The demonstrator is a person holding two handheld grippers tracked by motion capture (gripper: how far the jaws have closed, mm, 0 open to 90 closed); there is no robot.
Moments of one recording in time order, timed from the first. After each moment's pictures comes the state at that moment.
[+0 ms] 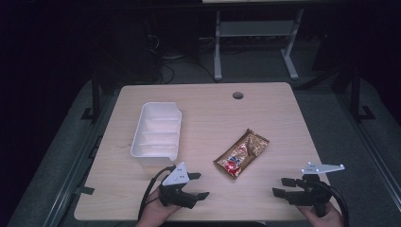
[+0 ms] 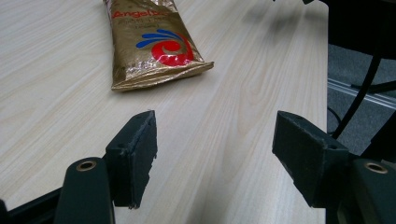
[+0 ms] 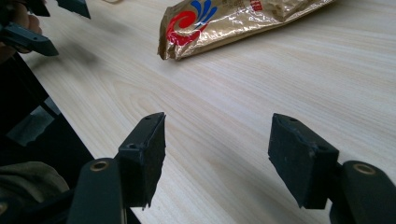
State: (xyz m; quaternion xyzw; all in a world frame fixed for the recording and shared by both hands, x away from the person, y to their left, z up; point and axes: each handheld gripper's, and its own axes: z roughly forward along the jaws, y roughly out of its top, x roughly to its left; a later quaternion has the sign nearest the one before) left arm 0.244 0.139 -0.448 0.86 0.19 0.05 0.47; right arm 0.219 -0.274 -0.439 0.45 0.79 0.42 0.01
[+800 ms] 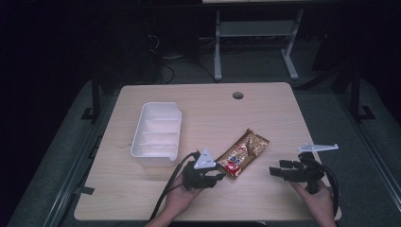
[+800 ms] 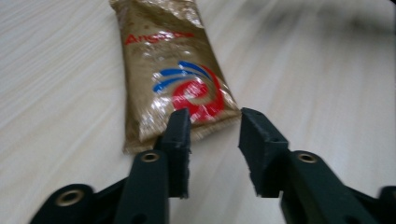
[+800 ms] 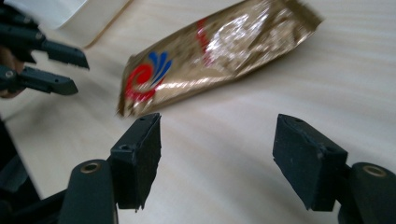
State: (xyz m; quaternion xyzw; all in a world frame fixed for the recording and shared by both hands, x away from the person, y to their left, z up) left arm 0.281 0.073 -0.435 0.88 0.21 0.09 0.42; right arm 0.278 -0.277 -0.436 0.49 0.76 0.43 0.01
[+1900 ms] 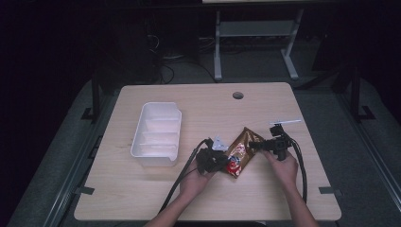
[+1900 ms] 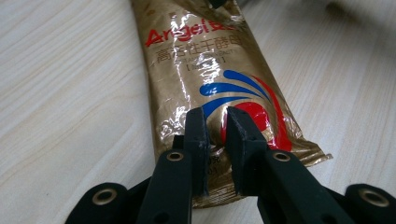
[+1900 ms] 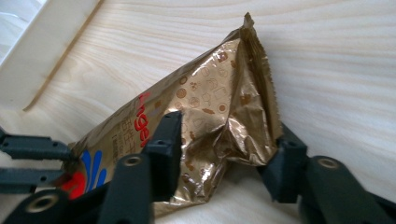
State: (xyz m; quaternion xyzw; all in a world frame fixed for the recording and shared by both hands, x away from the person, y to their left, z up) left arm 0.327 0.037 -0.450 0.89 0.26 0.08 0.36; right arm 0.382 -0.226 -0.462 0.54 0.74 0.40 -0.01
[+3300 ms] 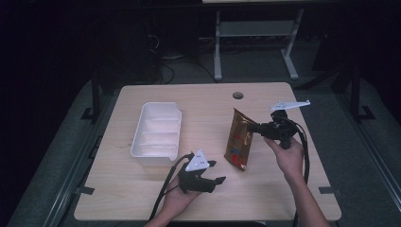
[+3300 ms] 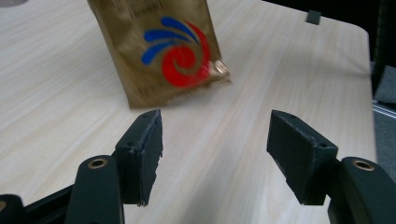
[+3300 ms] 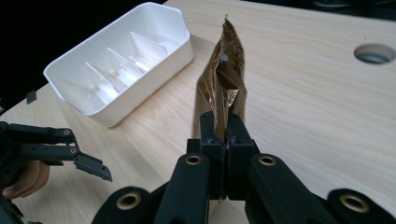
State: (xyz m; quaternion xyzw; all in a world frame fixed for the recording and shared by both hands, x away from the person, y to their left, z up) left arm 0.271 0.092 -0.440 0.85 0.21 0.08 0.47; right arm 0.356 -0.204 -0.355 0.41 0.78 0.47 0.06
